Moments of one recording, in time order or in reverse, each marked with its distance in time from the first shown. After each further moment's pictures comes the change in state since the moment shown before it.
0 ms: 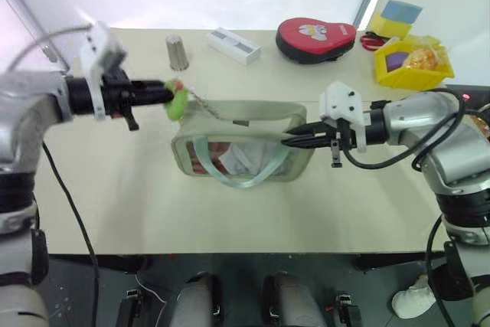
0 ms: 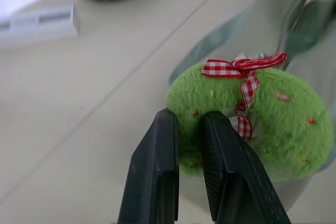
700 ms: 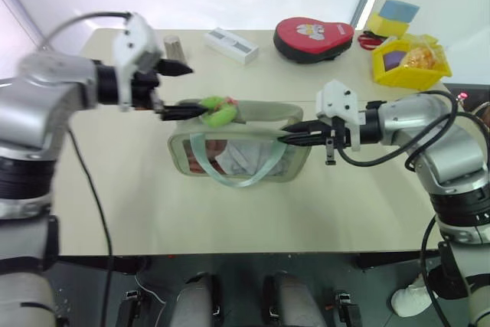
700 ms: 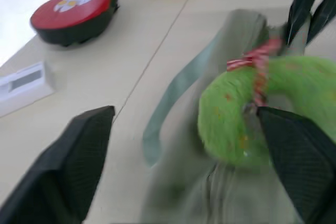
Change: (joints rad) left arm -0.070 0.038 -0.133 -0.016 0.121 -0.099 -0.062; right arm -0.003 0.026 0.008 0.031 -0.011 -0.026 -0.035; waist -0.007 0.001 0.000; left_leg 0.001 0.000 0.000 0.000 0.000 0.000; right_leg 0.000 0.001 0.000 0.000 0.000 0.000
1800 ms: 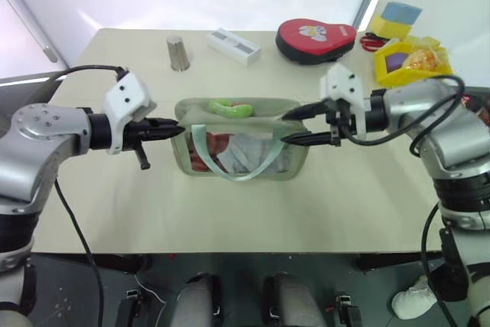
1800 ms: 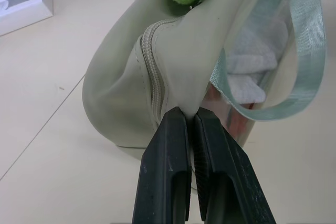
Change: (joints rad) left arm 0.343 0.004 0.083 -0.235 -0.007 0.044 0.151; right arm -0.133 -0.010 -0.002 0.063 0.038 0.109 0.052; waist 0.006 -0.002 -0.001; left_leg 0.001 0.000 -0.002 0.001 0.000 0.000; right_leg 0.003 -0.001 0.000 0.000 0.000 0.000
